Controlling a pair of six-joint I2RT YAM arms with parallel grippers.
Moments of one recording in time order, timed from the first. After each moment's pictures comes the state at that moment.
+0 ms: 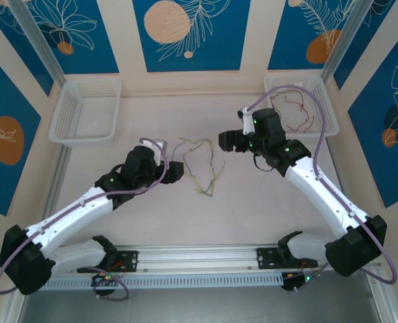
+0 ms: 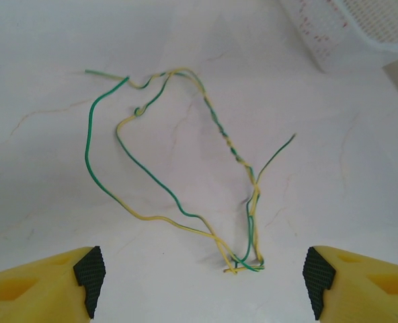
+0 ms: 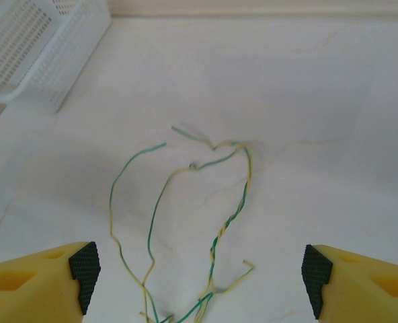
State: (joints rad) left arm -0.68 1.13 0.81 -0.30 -0.01 -0.48; right arm 0.45 1.23 1.13 -0.56 -0.12 0.29
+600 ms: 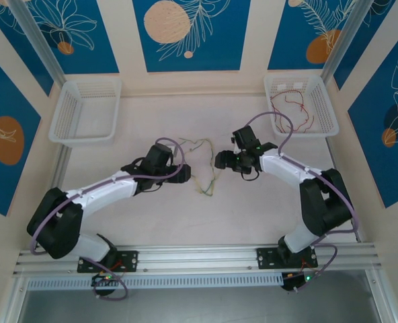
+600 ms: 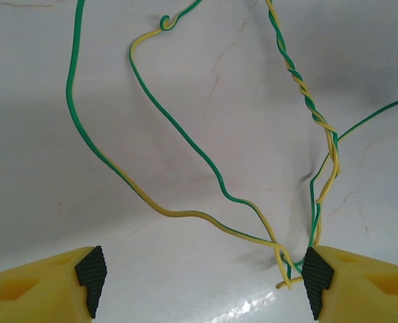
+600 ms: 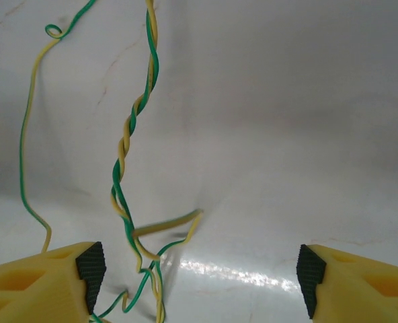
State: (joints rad) left arm -0.66 1.43 0.83 -0.22 0.04 -0.53; right arm 0.43 1.59 1.00 -0.48 -0.19 0.56
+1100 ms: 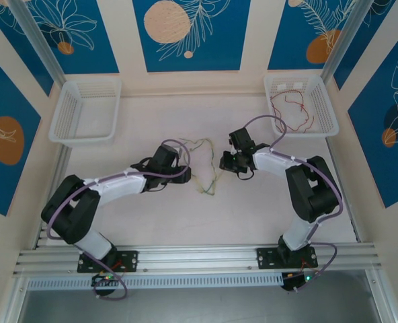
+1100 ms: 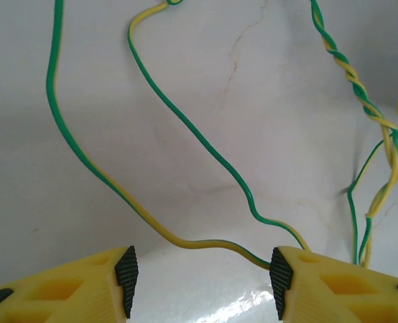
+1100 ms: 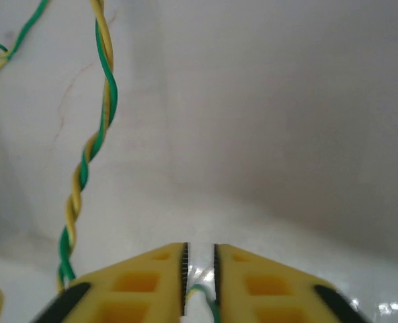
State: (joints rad) left arm -0.66 1.58 0.85 -0.14 0.04 -0.52; right arm 0.43 1.72 1.00 -0.36 -0.18 0.58
